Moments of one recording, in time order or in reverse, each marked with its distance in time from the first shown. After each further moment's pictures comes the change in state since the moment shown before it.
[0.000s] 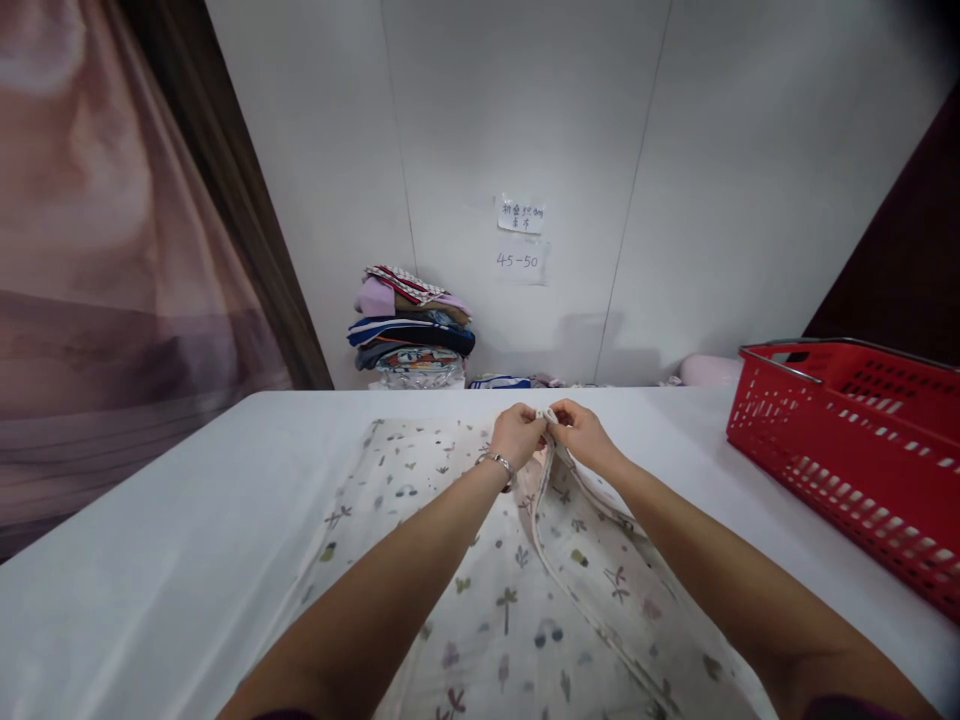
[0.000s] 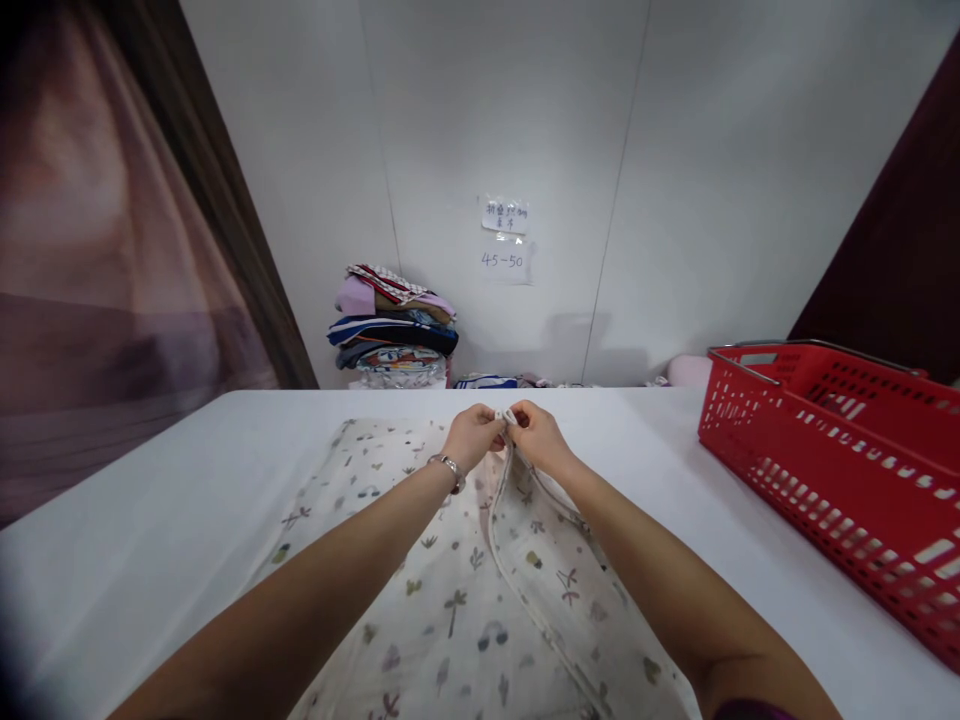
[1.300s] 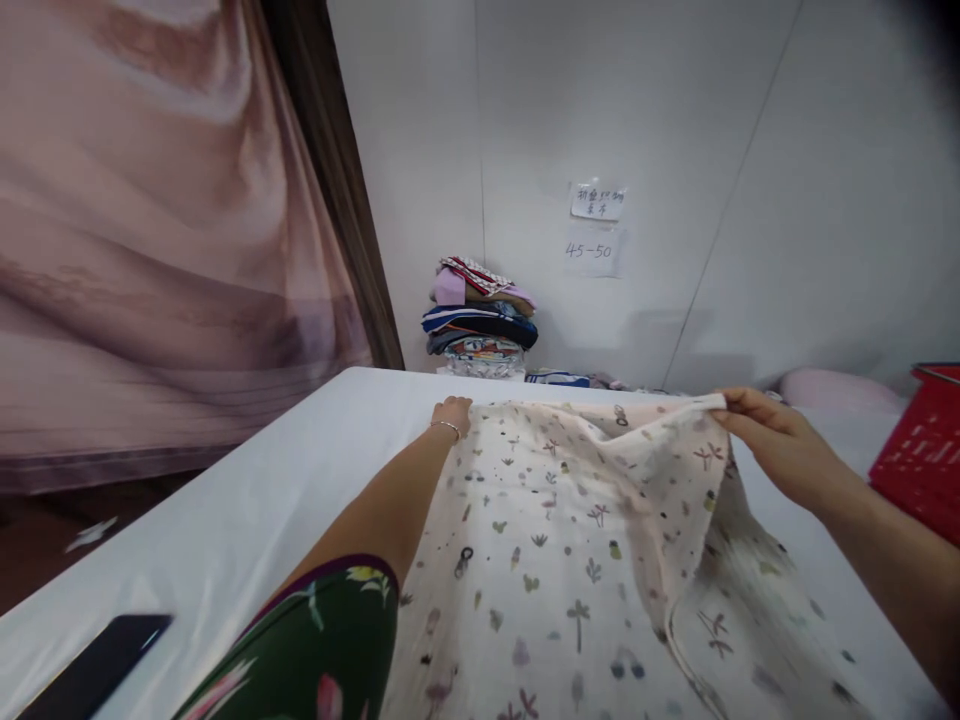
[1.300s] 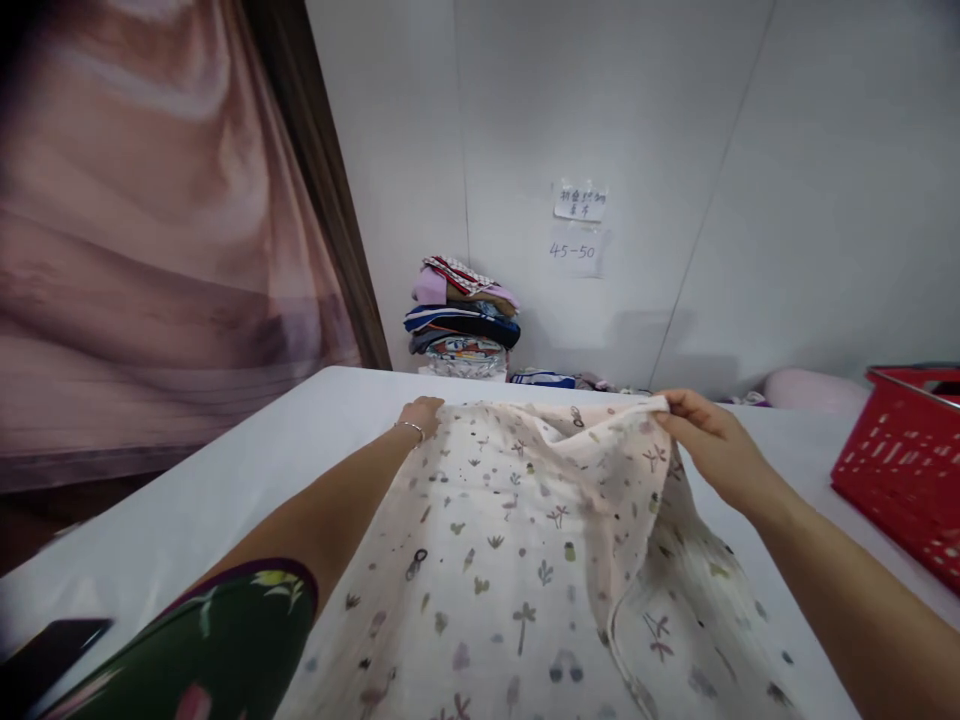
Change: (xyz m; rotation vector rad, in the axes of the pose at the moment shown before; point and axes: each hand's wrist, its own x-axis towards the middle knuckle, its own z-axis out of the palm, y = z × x) left_hand 0.061 -0.092 -0.228 1.366 0.025 -0.068; right_hand -0.016 -0.037 -0.080 0.118 0.055 0.161
